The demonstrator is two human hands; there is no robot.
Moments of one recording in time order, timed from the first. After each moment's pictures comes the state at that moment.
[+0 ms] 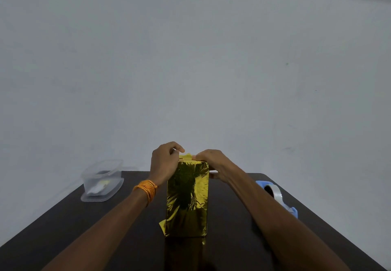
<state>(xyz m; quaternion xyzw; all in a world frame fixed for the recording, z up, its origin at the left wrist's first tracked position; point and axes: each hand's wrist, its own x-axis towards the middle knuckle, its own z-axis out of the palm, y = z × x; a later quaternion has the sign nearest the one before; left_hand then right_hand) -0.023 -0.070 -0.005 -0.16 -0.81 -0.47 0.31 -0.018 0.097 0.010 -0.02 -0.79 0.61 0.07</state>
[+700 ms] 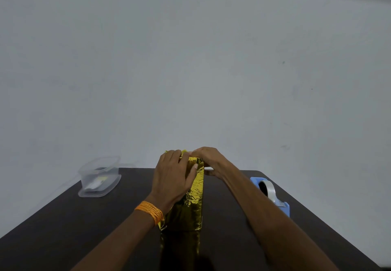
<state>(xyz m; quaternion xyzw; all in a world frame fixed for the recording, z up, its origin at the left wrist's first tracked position) 0.004 -0.047 -0.052 -0.22 -0.83 -0.13 0.50 -0.015 0.099 0.007 -0.02 -0.78 0.62 0.06</state>
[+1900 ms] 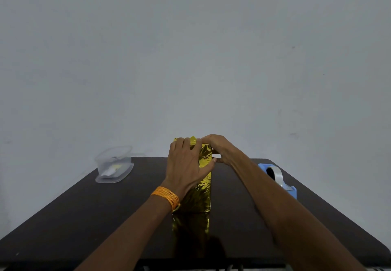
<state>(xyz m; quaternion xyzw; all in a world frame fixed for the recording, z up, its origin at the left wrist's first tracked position) 0.024 -0.036 -0.049 -0.18 -0.87 -0.07 0.45 0.000 0.098 0.012 -0.02 -0.81 0.58 0.06</state>
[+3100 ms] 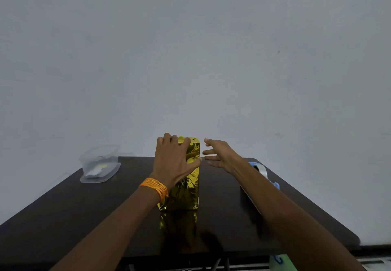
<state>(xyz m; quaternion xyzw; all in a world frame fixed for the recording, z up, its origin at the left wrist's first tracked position) 0.020 -0.040 -0.039 -0.17 -0.88 0.00 0.44 0.011 0.138 -0.017 -0.05 -0.74 0.67 0.06</state>
